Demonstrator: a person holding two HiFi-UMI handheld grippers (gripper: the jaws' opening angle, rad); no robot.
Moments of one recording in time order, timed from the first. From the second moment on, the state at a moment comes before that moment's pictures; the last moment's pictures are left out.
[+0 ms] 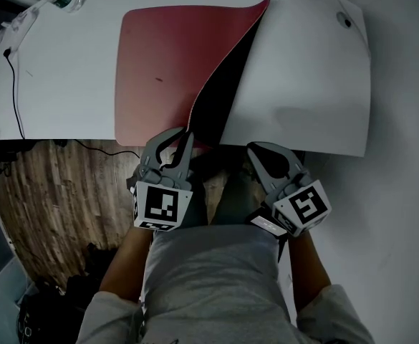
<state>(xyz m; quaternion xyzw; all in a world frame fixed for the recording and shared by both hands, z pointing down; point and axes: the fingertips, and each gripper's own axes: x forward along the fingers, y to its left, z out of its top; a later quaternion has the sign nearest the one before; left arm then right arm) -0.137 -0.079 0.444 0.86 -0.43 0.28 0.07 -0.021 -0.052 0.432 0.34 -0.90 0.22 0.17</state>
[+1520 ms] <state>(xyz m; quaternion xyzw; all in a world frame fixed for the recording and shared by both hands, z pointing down) -0.301 -0.048 0.505 0.81 -0.48 0.30 0.15 -0.154 -0.046 0.443 0.30 -0.91 0.21 0.20</state>
